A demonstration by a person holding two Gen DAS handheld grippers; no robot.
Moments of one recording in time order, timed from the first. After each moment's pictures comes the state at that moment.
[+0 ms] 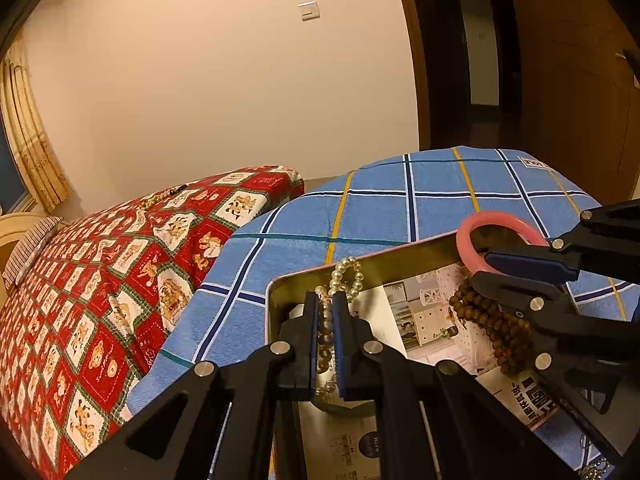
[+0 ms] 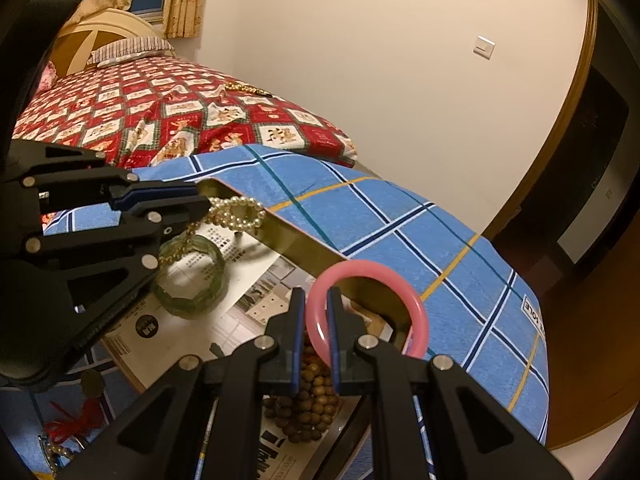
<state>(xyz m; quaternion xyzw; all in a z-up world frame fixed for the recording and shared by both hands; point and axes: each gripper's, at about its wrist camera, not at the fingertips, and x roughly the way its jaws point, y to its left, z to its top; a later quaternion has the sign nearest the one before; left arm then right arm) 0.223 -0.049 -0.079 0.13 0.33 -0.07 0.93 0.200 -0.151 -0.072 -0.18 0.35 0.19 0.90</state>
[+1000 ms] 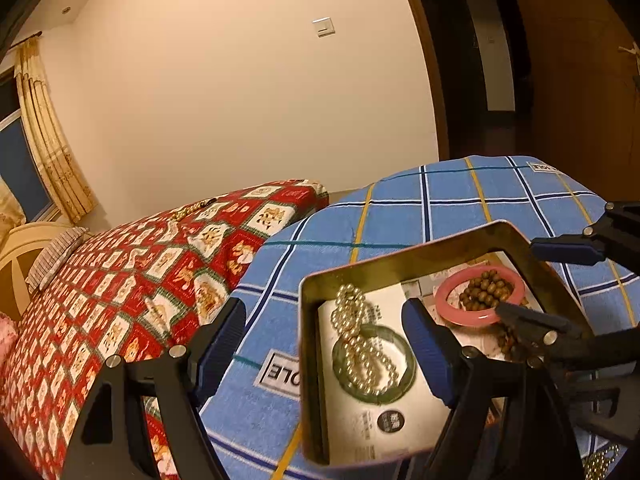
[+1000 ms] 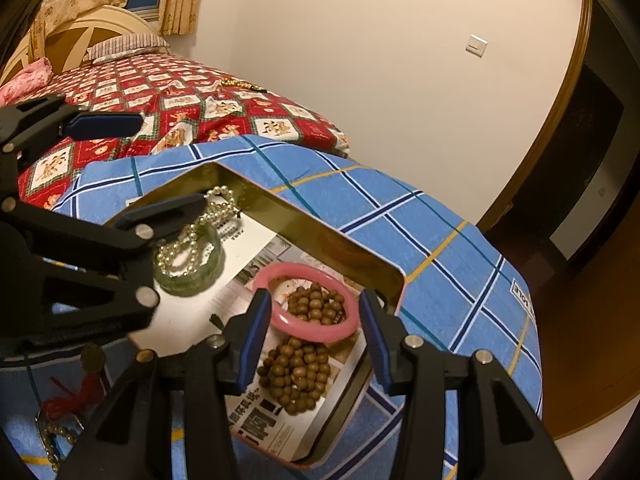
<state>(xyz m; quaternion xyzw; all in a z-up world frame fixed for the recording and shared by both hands) 0.192 -0.043 -0.065 0.15 0.30 -0.02 0.94 0.181 -0.161 -0.074 -0.18 0.36 0.18 0.90</state>
